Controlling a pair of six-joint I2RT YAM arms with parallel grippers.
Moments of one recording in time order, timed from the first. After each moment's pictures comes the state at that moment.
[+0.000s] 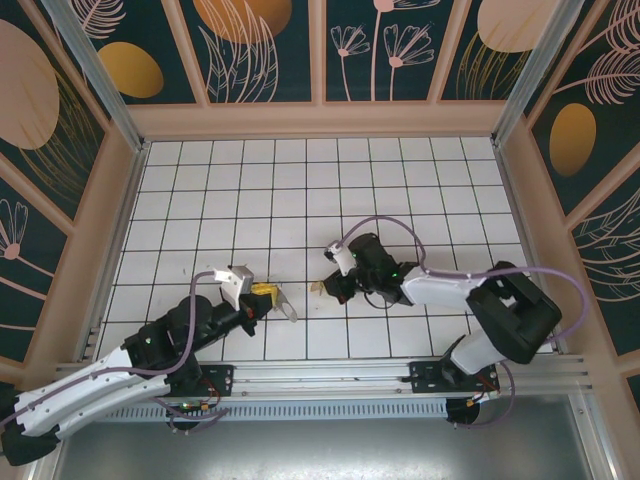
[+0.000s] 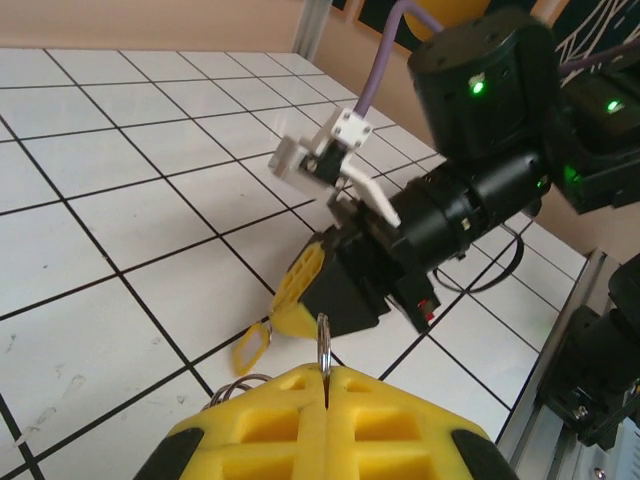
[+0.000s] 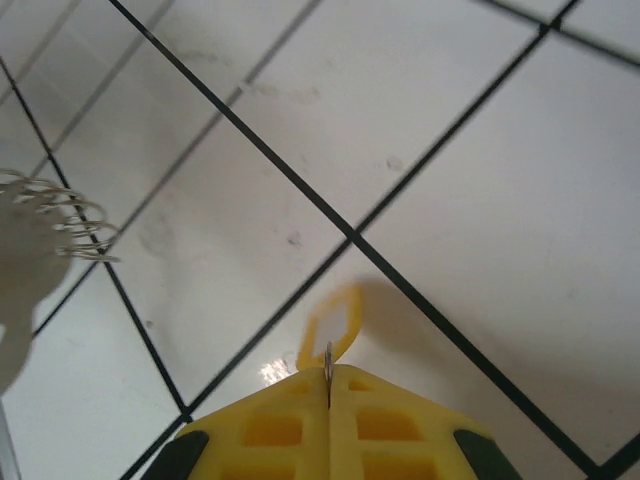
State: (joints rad) left arm -1.07 0.36 0.33 -0.22 -0.13 -0.41; right arm 0.80 1.43 0.60 0.09 -0.37 0.20
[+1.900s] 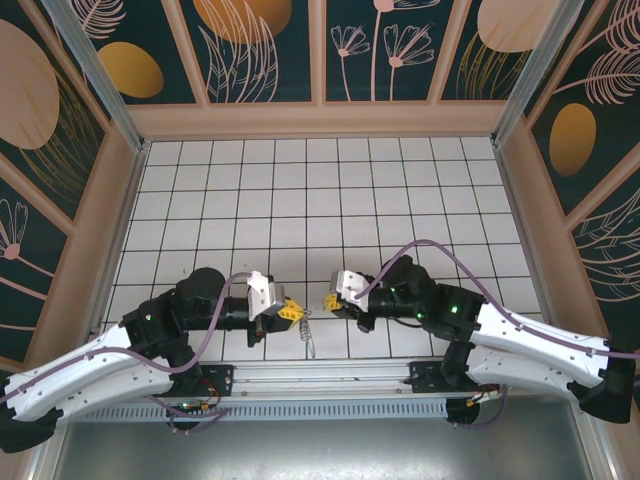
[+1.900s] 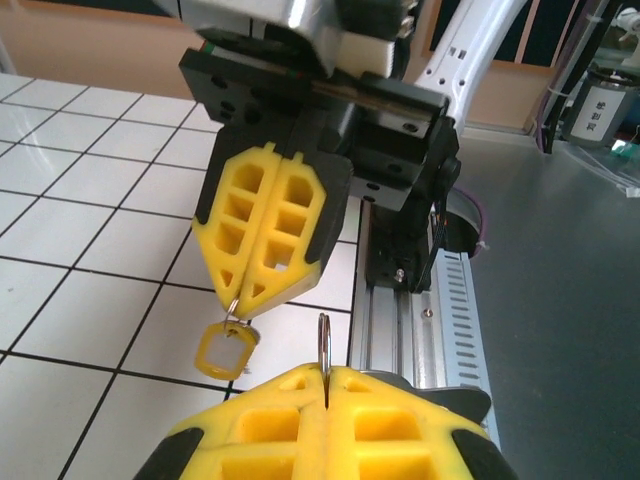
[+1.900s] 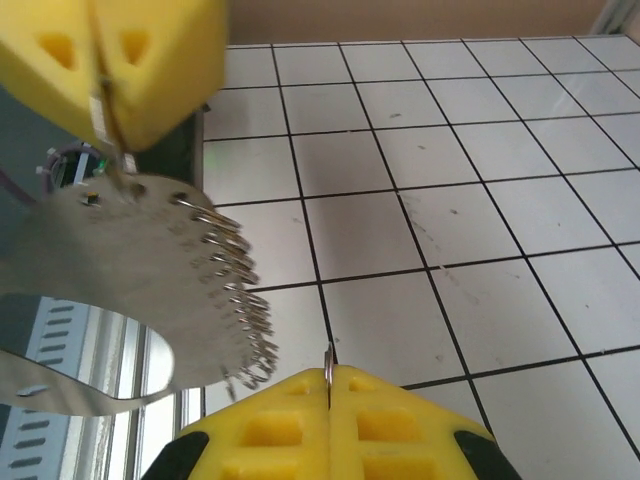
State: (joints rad) left arm -1.07 0.63 0.65 -0.37 0.40 0.02; right arm 1.13 0.82 0.67 -0.30 -0.25 -0.24
